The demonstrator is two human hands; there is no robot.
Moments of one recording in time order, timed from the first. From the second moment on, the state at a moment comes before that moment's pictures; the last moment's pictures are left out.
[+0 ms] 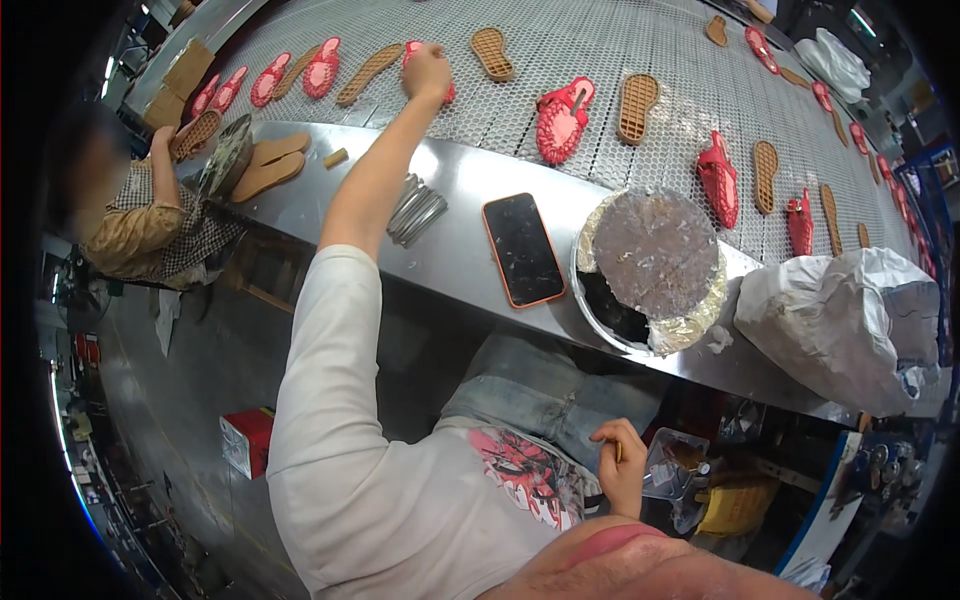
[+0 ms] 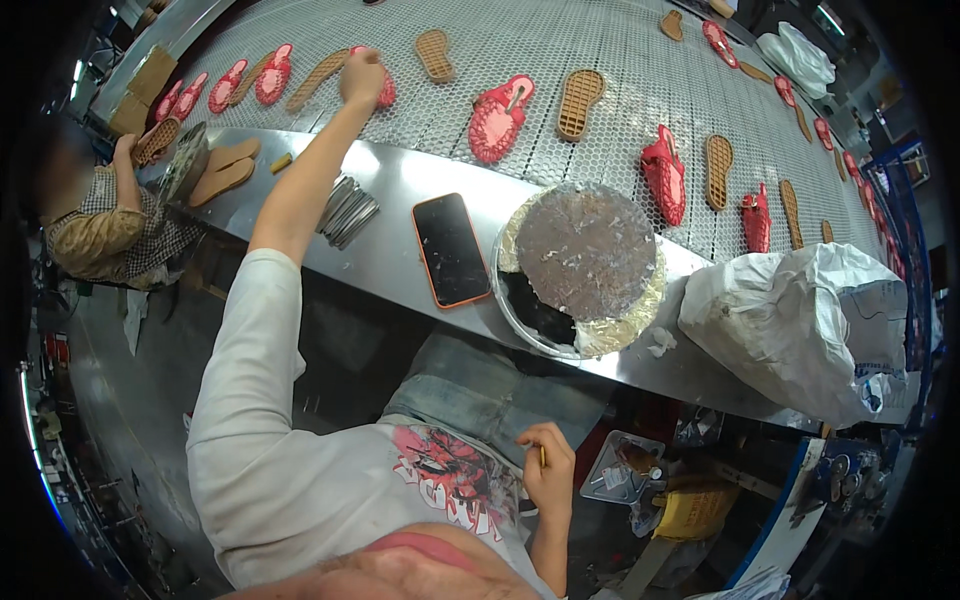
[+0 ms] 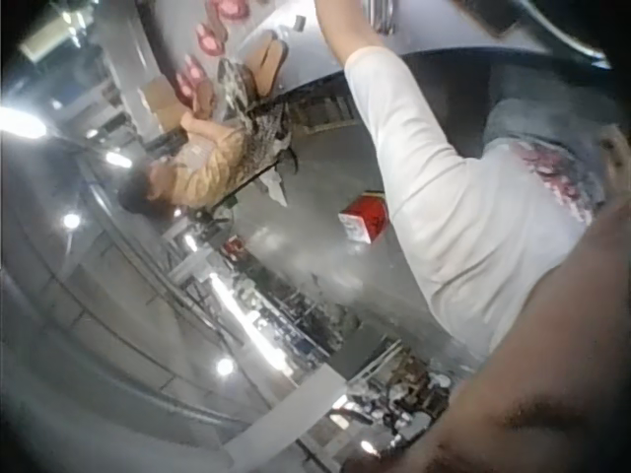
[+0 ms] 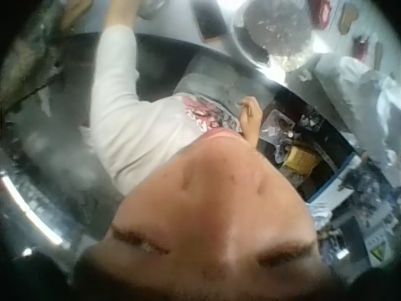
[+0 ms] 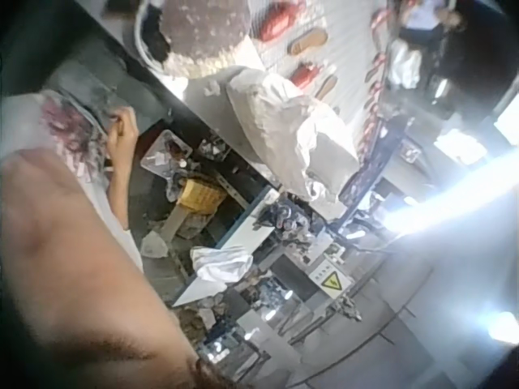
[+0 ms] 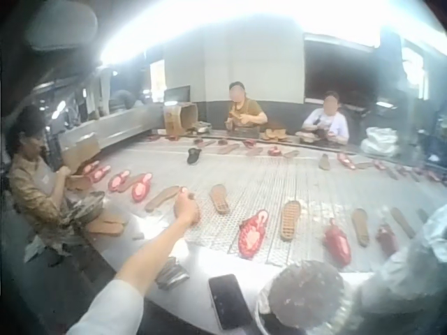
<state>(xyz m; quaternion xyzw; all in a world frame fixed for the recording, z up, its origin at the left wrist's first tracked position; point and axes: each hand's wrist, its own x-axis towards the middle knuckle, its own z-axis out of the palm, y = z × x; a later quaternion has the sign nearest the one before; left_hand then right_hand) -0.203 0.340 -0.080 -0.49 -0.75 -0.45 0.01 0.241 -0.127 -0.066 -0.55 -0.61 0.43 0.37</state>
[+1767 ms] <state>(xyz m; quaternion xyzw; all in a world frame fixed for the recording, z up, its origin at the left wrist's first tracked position) -0.003 -0.001 -0.022 -0.35 -0.28 -0.60 -0.66 0.211 -0.047 -0.045 -0.21 -0.28 0.81 0.48</state>
